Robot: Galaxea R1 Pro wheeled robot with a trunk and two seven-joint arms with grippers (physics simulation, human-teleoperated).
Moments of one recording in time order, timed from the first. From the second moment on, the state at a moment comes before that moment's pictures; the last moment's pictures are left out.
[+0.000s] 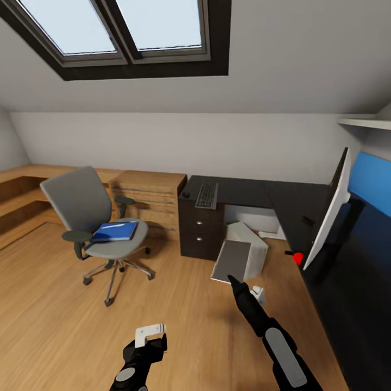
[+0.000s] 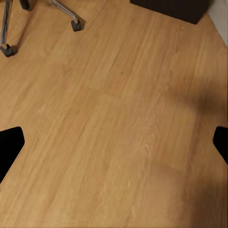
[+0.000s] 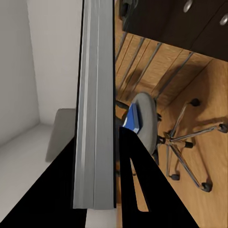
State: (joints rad) left arm -0.10 -0.01 -0.42 -1.29 0.45 0.31 0.55; right arm -0.30 0.07 0.04 -1.07 -1.15 0.21 0.30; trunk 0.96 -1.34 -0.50
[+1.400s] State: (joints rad) left arm -0.10 0.00 -0.42 -1.29 0.45 0.31 0.55; right arm -0.30 0.06 -0.02 -1.07 -1.15 0.21 0.30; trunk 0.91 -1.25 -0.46
